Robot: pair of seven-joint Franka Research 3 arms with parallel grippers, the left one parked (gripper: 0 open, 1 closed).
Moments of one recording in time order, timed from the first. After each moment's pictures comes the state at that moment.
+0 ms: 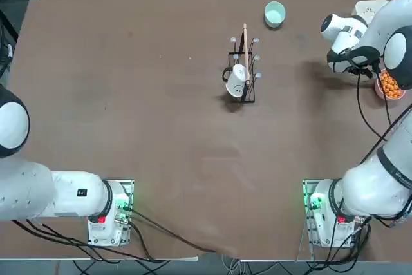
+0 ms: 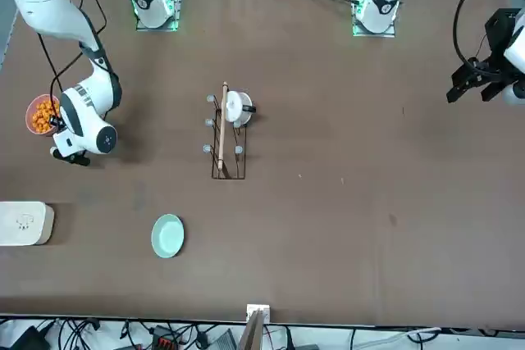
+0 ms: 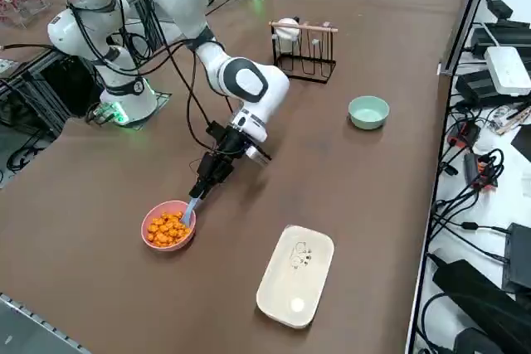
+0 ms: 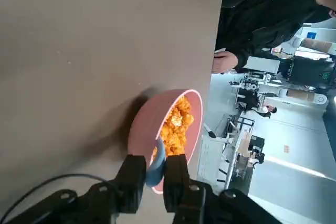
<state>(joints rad) -0.06 0.56 -0.05 -2.05 -1.13 1.87 0.85</state>
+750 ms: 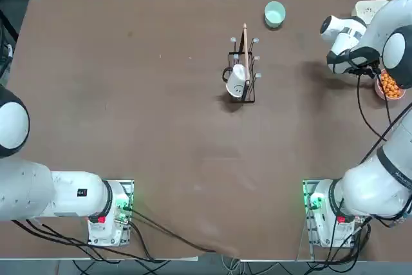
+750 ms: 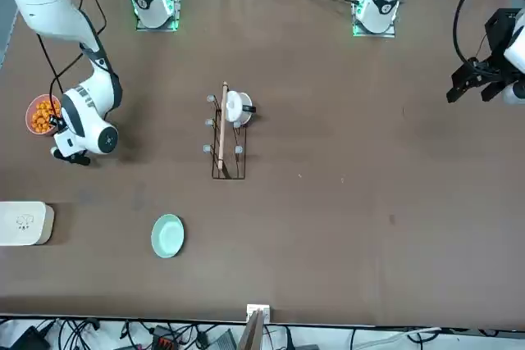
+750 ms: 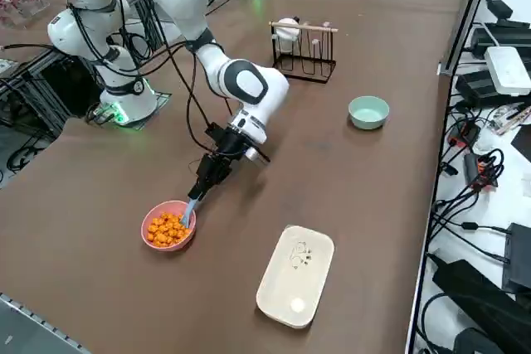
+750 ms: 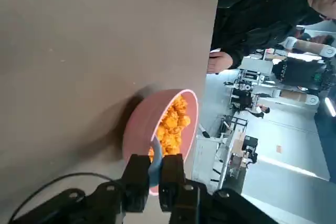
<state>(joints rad) -0.06 0.57 -0.05 -2.05 -1.15 1.85 0.85</state>
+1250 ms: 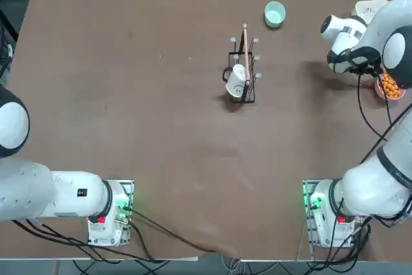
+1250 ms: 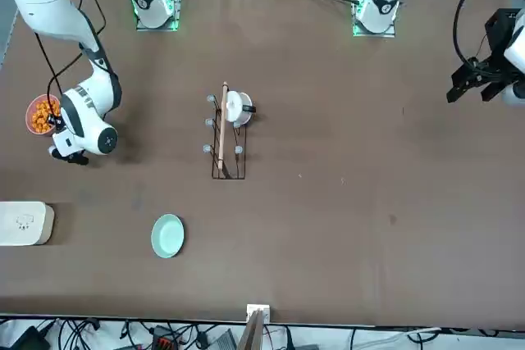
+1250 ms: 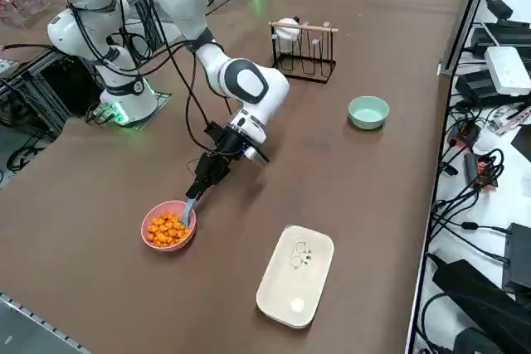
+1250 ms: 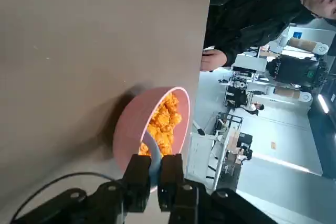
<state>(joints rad) -0.06 0.57 -0.06 -2.04 -1.15 1.82 0.85</state>
